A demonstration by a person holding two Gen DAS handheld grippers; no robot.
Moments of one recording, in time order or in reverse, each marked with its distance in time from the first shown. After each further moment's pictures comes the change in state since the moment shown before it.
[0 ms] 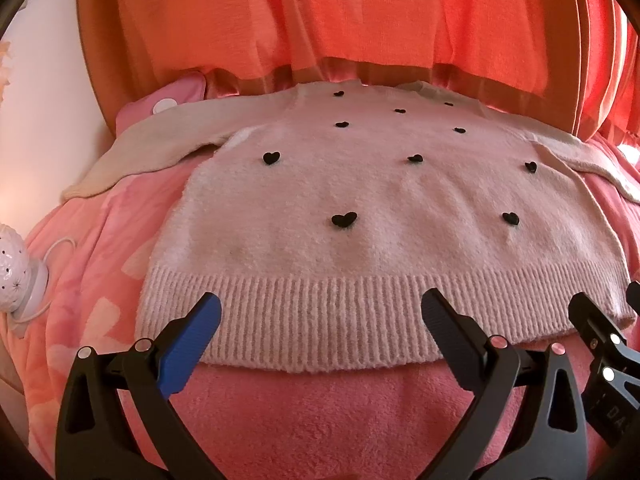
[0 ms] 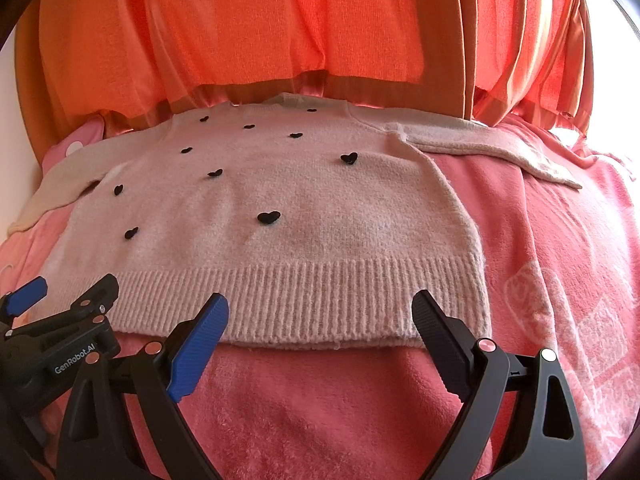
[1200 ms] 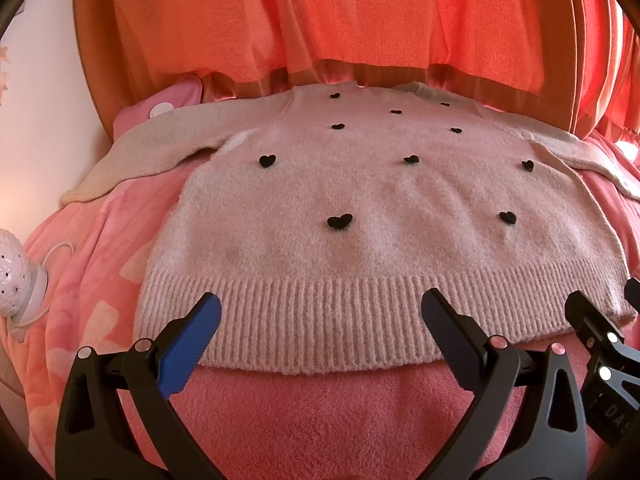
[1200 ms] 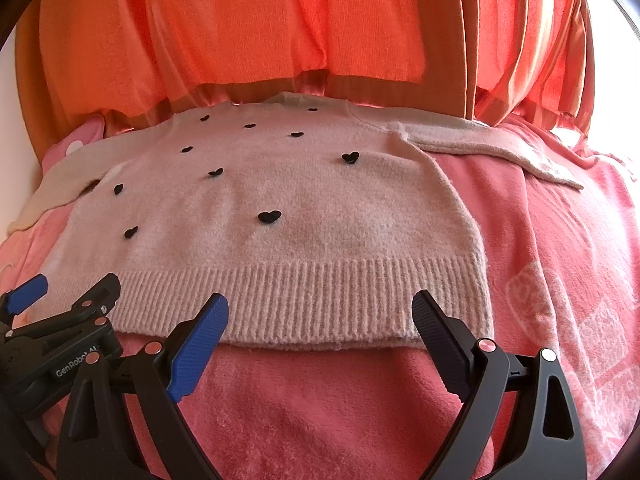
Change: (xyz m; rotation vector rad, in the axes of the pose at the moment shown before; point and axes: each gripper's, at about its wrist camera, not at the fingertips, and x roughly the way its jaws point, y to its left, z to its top) left arm 0.000 -0.004 -0.001 0.010 -0.010 0.001; right arm 0.000 0.001 -0.001 -0.003 0.001 0.000
